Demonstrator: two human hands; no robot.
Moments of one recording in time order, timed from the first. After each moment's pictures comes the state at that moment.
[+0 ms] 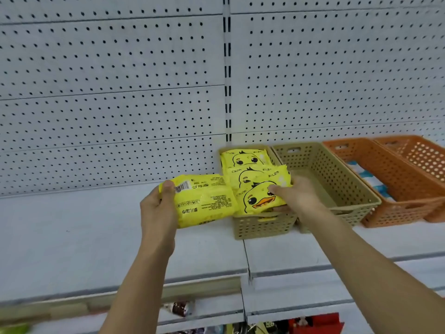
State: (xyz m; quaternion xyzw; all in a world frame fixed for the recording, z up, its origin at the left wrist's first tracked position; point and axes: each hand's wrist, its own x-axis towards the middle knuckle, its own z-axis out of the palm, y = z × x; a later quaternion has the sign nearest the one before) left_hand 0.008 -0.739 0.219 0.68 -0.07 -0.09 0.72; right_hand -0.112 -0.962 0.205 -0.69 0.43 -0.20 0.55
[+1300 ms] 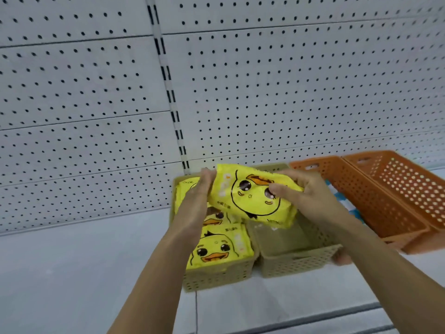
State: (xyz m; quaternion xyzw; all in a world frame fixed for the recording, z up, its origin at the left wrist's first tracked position) left_hand -0.016 -0.926 0.248 0.67 -0.23 -0.30 0.64; right_hand -0.168 -1.087 0.258 -0.79 0.17 -0.28 0.51
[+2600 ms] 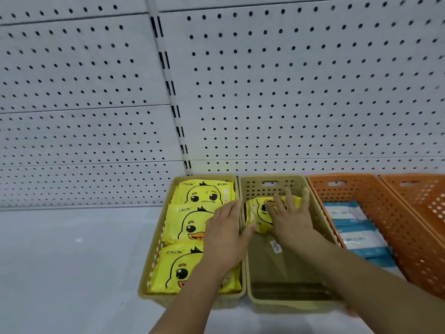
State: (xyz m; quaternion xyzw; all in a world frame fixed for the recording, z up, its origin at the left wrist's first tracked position) left_hand -0.026 -1.008 0.160 0.90 -0.37 -0.03 0.23; right_hand -0.077 -1.170 0.133 -0.95 0.25 0.13 -0.17
